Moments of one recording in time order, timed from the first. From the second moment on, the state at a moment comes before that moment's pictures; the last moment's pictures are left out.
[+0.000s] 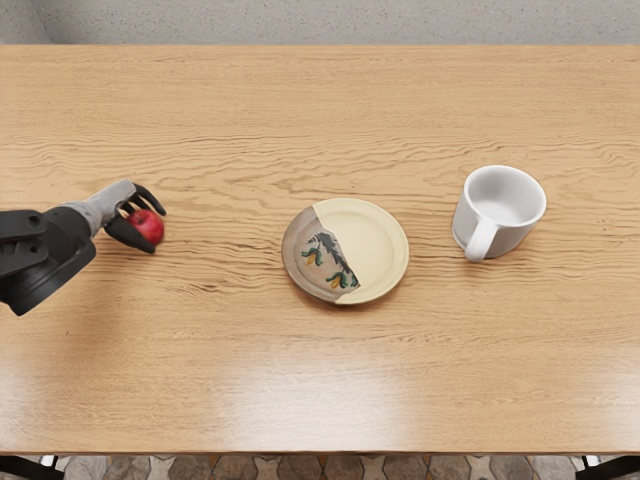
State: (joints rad) left arm -1.21 0.66 0.29 -1.34 0.61 0.43 0.29; right arm -0.04 0.00 -0.16 0.27 -0.27 0.05 -0.16
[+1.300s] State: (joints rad) left arm -1.44 0.46 0.28 -1.40 0.60 0.42 0.33; right arm -0.04 0.00 -0.16 0.27 -0.27 0.05 -0.16
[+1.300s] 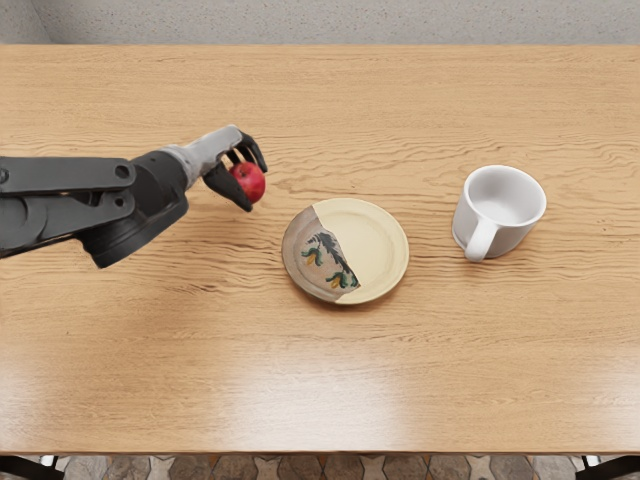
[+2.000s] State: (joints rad) left arm -1.53 0.23 0.29 -1.46 0.59 0.41 0.36; right arm -0.04 0.00 -0.16 0.27 -0.27 0.05 -0.16
